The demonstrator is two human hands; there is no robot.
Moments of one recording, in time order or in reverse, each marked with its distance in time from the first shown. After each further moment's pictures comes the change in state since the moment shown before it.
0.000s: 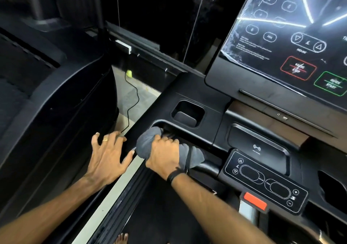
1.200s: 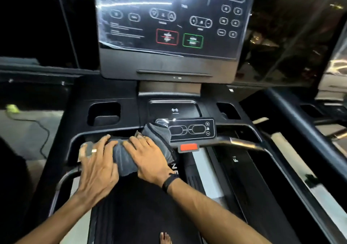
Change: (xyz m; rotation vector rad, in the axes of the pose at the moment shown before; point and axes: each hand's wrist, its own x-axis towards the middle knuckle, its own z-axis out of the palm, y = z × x) left_hand 0.025 0.117 -0.004 -0.323 0.105 0.583; right_hand -0.108 0.082 0.021 0.070 0.252 0.105
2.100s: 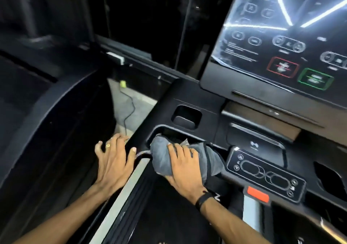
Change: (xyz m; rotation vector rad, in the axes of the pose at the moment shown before) left_hand -0.072 -0.066 -0.046 0.060 0.084 -0.683; right_hand 0.040 -0.043 0.022 -0.045 0.075 -0.166
